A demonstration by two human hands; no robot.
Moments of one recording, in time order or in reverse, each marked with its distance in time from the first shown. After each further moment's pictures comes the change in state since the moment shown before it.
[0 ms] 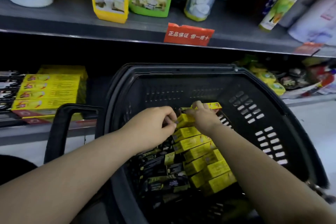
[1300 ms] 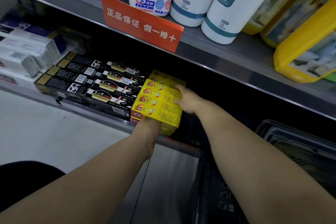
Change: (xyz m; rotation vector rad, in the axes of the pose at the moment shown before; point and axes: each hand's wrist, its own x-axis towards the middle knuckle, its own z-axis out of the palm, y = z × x) left_hand -0.052 -0.209 -0.099 -1.259 0.664 -1.002; right_hand 0.186 -0.334 -0.105 0.473 -0.235 -0.300
